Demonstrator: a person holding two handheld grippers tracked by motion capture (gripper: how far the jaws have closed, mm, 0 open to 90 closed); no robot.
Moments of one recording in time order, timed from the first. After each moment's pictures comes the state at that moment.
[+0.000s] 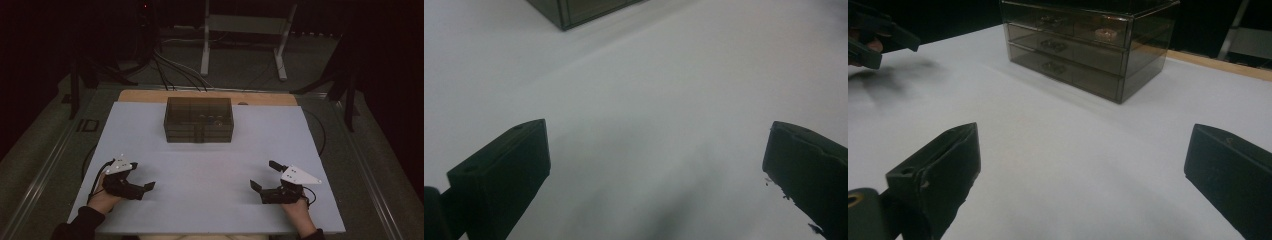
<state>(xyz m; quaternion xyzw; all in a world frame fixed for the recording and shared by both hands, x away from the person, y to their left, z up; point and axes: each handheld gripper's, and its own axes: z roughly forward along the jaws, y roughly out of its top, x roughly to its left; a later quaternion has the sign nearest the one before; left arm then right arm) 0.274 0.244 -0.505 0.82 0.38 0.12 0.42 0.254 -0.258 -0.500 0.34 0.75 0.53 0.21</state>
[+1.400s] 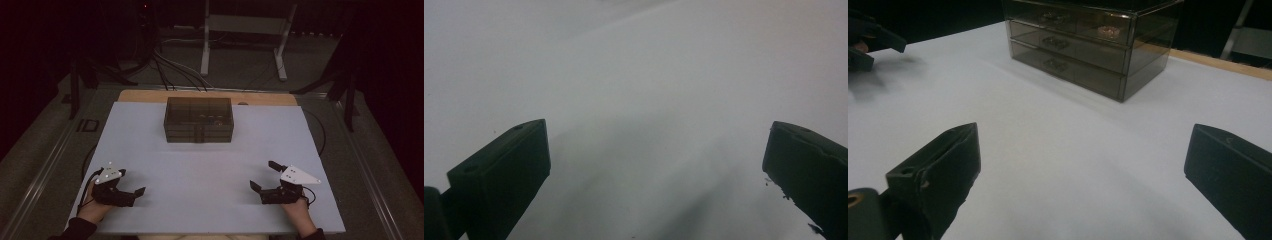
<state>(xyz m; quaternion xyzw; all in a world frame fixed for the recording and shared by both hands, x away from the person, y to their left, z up) 0.254 0.266 -0.517 0.81 0.41 0.15 0.40 0.254 -0.258 -0.501 0.34 0.75 0.53 0.20</state>
